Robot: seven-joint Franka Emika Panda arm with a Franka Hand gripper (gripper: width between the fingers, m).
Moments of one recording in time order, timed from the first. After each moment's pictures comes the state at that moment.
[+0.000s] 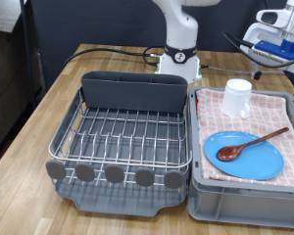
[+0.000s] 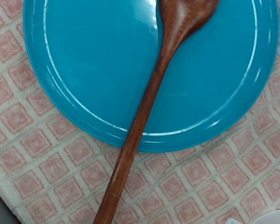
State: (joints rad) arm 0.04 0.06 0.39 -2.22 -0.33 2.30 1.98
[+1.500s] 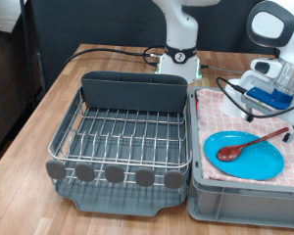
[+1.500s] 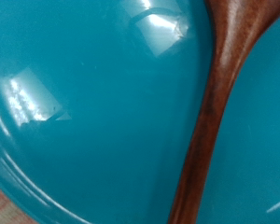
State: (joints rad) arm 0.06 0.30 0.34 -2.17 -0.57 2.43 2.27
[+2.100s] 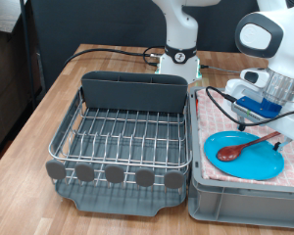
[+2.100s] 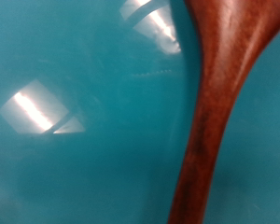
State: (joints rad) arm 0.06 0.33 0.30 -2.21 -0.63 2.54 2.35
